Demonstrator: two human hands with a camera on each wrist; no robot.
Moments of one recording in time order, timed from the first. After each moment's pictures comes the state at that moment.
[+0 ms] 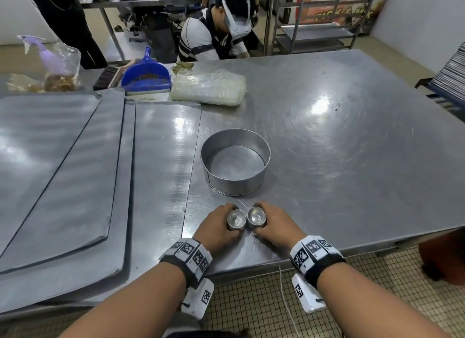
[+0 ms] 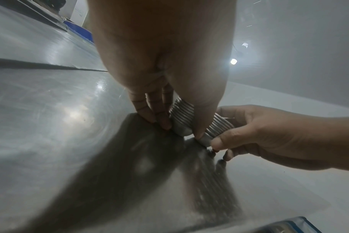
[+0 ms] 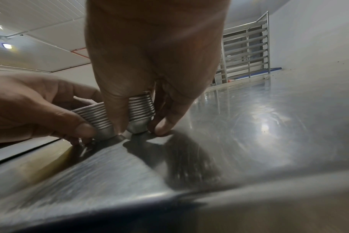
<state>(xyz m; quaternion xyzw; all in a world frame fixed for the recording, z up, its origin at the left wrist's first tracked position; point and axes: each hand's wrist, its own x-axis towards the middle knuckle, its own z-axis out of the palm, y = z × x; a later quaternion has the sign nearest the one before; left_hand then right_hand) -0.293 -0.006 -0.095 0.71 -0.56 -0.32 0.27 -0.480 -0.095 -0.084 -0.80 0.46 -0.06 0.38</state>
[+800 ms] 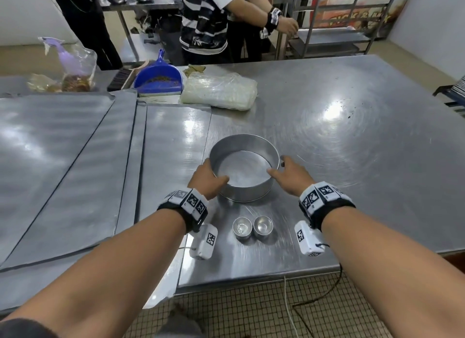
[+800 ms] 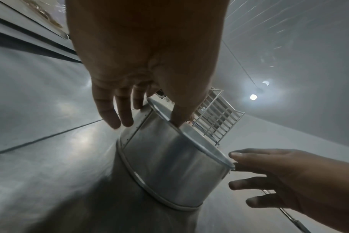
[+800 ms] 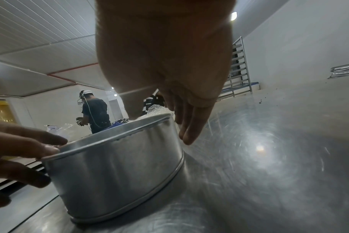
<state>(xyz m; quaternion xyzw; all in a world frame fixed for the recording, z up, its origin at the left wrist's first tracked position) -0.223 -0.090 -0.033 0.81 -0.43 -0.27 0.30 -0.442 -0.197 -0.004 -0.76 0.54 -0.08 0.34</state>
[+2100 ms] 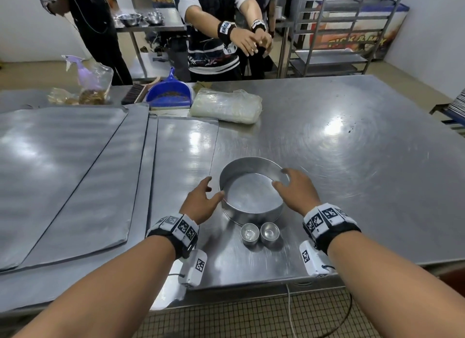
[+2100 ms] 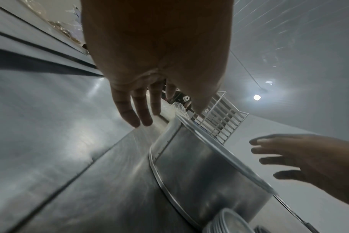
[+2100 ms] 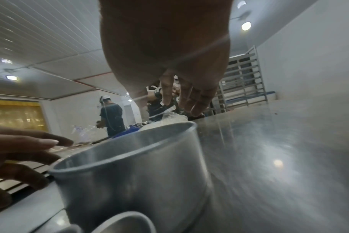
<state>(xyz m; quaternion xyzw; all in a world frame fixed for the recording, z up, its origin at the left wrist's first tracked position) -0.209 -0.028 -0.038 0.80 -0.43 -0.28 0.32 -0.445 -0.160 0.004 -0.78 0.55 -0.14 0.27</state>
